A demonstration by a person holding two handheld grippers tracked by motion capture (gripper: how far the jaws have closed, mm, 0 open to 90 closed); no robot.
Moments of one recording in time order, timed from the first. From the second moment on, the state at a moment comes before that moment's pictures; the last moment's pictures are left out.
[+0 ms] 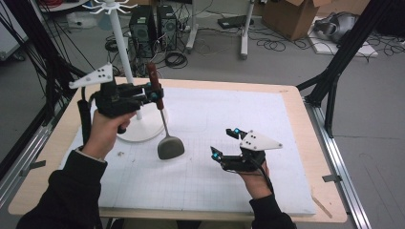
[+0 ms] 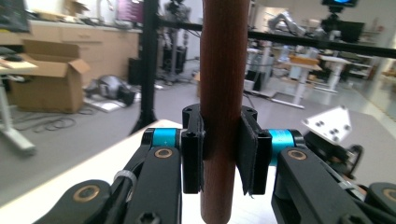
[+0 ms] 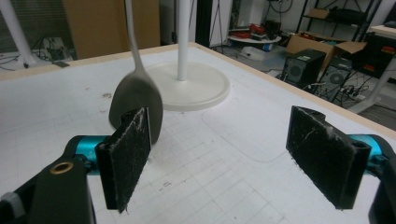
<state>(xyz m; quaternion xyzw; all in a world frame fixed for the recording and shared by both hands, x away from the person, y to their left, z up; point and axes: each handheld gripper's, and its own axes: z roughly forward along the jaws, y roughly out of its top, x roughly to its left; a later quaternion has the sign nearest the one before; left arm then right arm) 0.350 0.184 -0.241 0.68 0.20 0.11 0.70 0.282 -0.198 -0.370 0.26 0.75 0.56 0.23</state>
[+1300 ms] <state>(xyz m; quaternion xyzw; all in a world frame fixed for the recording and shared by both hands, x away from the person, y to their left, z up) 0.423 0.218 -0.167 0.68 0.29 0.17 0.66 0.279 -0.208 -0.371 0.25 0.75 0.56 0.23</state>
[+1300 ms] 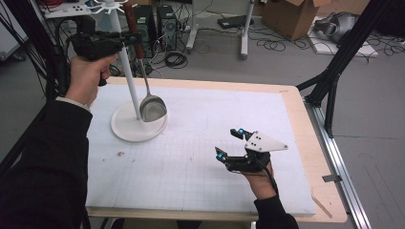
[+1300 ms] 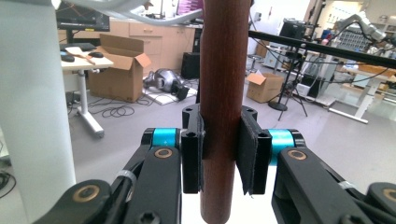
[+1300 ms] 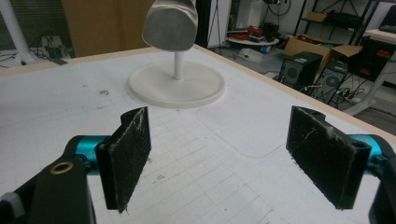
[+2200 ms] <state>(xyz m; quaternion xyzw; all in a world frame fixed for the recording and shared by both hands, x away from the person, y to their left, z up) 0.431 0.218 -0.167 0.66 0.33 0.20 0.64 0.278 -0.210 -0.374 0.25 0.76 0.56 0.22</state>
